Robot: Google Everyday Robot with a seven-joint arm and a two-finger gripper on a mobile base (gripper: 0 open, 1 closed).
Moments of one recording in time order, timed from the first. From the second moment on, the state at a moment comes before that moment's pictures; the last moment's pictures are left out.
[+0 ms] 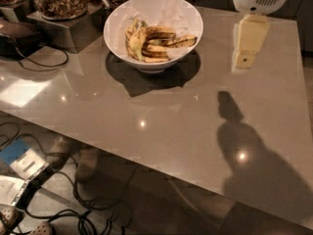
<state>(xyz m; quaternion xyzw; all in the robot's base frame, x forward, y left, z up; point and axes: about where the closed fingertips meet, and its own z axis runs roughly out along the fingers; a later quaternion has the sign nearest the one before) 0.544 -0.177 1.010 -0.65 0.73 -0.14 0.16</state>
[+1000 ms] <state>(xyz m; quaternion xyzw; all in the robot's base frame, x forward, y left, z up) 0.621 -0.129 1.050 -0.69 0.66 -0.20 0.20</state>
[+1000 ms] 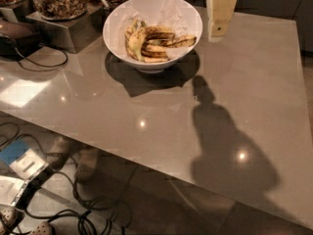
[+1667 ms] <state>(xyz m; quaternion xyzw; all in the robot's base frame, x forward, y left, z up) 0.644 -0.116 1.053 -0.70 0.65 -0.21 0.21</state>
